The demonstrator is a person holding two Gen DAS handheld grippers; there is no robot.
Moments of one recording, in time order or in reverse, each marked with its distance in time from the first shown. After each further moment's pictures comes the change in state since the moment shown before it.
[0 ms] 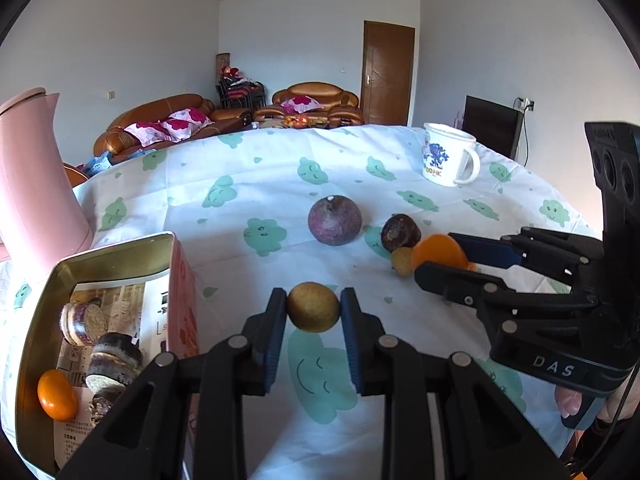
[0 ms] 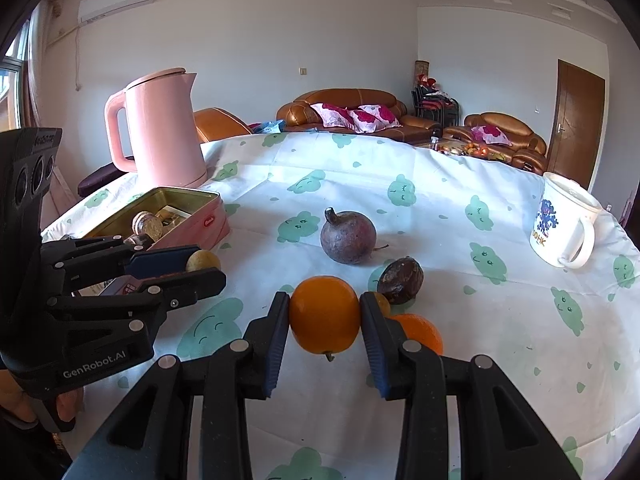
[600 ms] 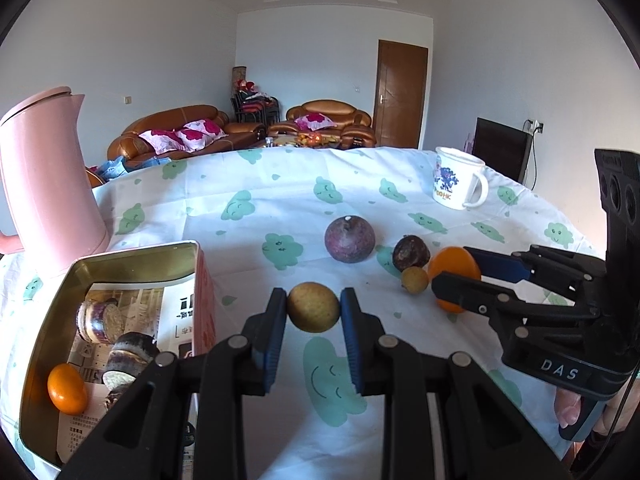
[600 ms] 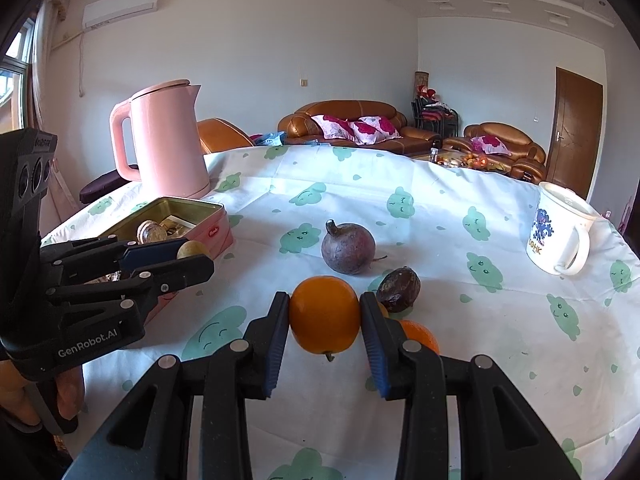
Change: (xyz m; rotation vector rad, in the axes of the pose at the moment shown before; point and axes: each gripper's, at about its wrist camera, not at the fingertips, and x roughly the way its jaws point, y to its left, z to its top) left arm -0.012 0.007 -0.001 -0.046 -0.071 0.031; right arm -0.009 0.000 -0.001 -0.004 -0.047 0.002
